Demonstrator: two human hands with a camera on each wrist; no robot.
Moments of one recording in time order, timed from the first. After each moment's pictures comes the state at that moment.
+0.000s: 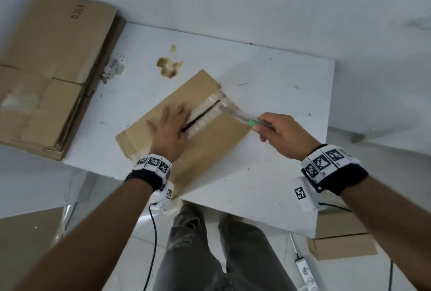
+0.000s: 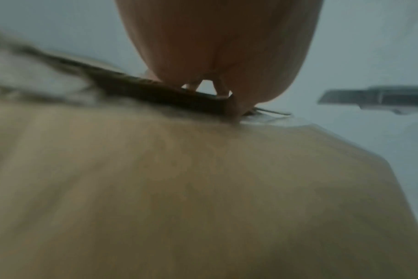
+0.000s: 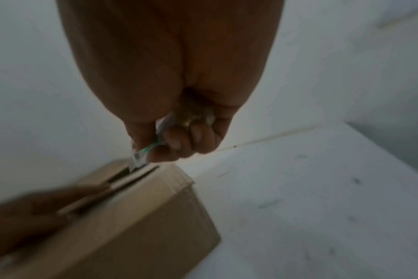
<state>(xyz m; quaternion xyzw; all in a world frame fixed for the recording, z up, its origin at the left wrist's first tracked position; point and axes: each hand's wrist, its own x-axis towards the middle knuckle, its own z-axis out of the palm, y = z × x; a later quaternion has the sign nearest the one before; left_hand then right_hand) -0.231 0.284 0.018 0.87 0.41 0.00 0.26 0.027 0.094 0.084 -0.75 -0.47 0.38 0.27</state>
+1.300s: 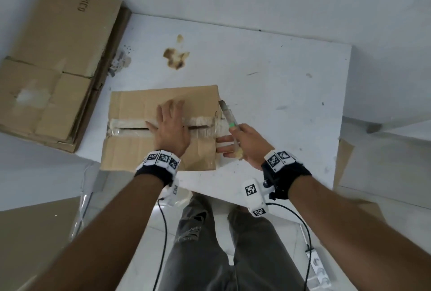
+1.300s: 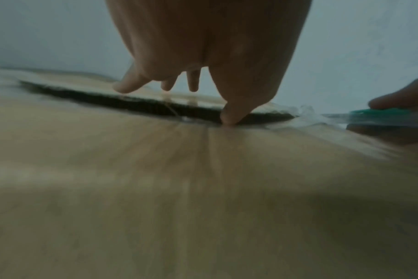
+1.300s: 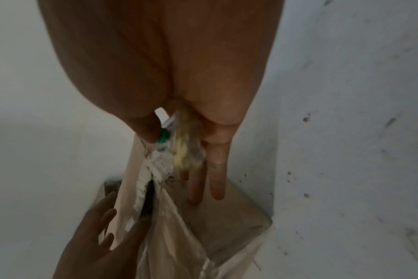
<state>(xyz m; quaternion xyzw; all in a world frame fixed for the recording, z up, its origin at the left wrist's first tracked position) -0.236 0.276 0.015 0.86 0.49 -0.03 0.16 -0.066 0.134 0.021 -0.60 -0.07 0.65 0.47</state>
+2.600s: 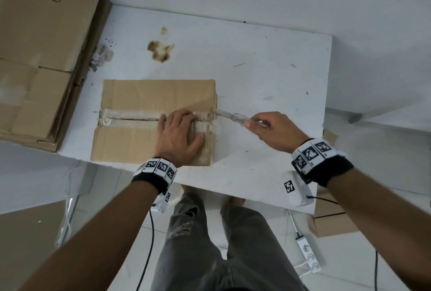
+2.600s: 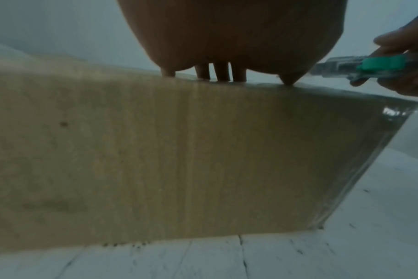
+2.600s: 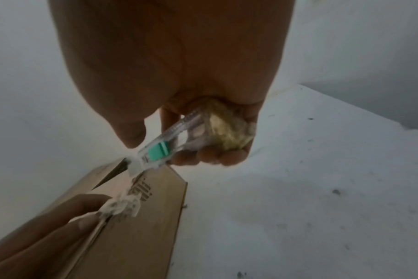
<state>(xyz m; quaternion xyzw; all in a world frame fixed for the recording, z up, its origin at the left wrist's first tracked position) -0.241 0.237 0.001 0.92 0.34 0.04 0.19 0.003 0.071 0.047 -0.79 -0.39 0.40 0.25</state>
